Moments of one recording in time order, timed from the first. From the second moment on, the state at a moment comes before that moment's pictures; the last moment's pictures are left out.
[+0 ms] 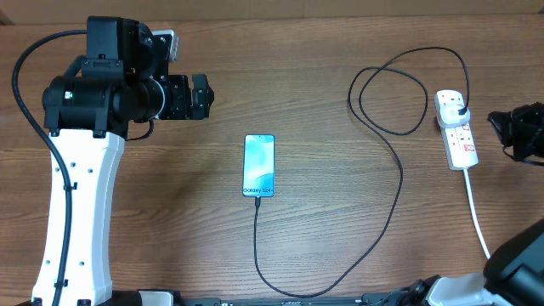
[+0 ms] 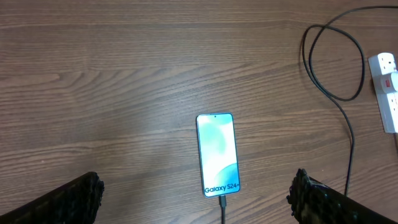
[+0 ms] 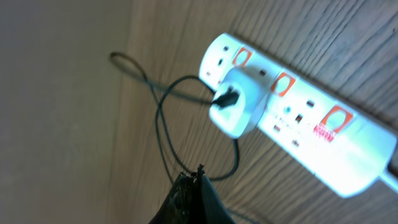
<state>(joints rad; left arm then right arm) -0.07 1.53 1.77 -1.23 0.26 -0.10 -0.70 1.70 1.27 -0.64 -0.66 0.60</state>
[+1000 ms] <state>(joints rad) -0.07 1.53 1.77 -1.23 0.26 -0.10 -0.73 2.07 1.28 -0.31 -0.77 0.65</state>
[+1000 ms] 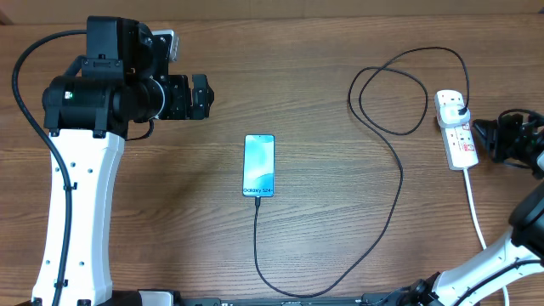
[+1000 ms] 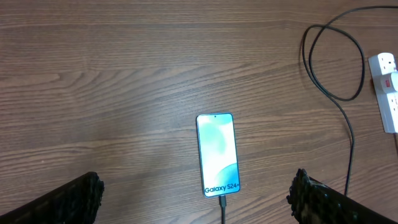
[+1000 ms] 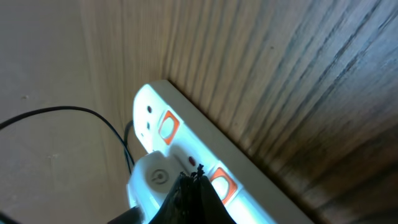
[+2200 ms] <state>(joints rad) -0.07 1.53 1.77 -1.23 0.26 -0.10 -0.71 2.11 1.28 -0.33 -0.78 0.65</state>
